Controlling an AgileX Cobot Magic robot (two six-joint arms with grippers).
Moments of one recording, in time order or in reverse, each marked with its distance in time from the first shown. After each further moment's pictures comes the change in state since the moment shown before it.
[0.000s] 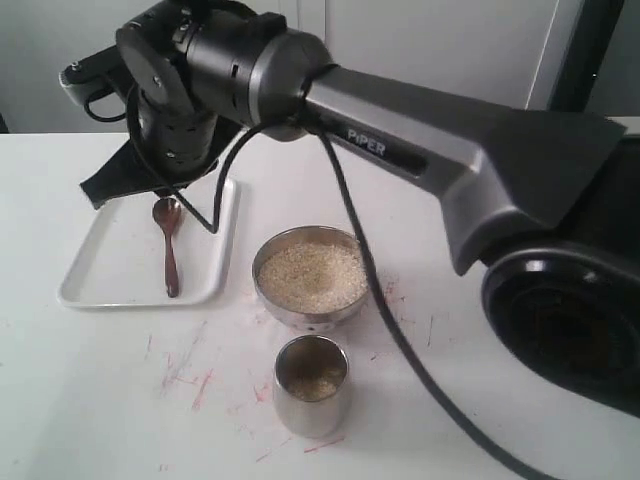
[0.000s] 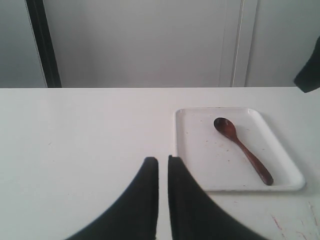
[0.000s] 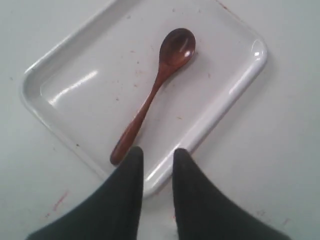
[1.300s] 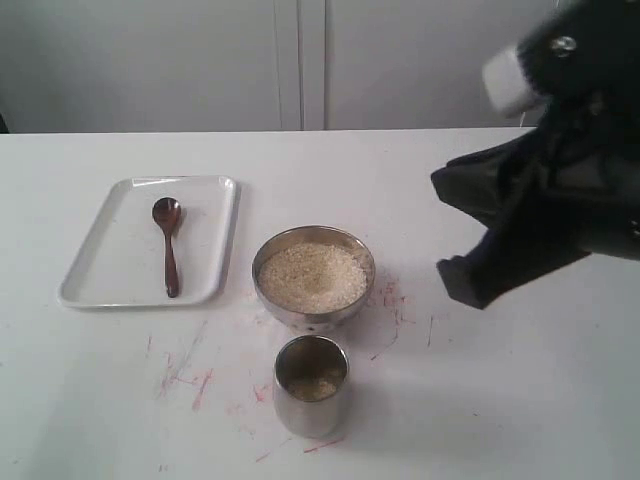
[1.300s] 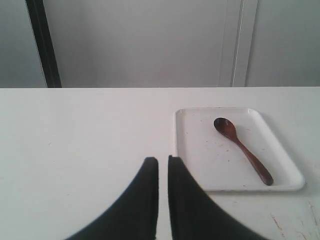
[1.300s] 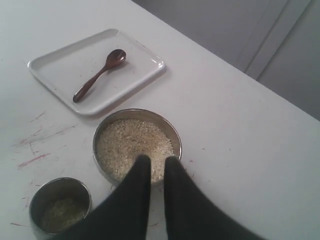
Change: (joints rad) left arm 0.000 0.000 0.000 0.000 0.000 0.000; right arm -0.191 -1.337 1.431 0.055 -0.581 -0.187
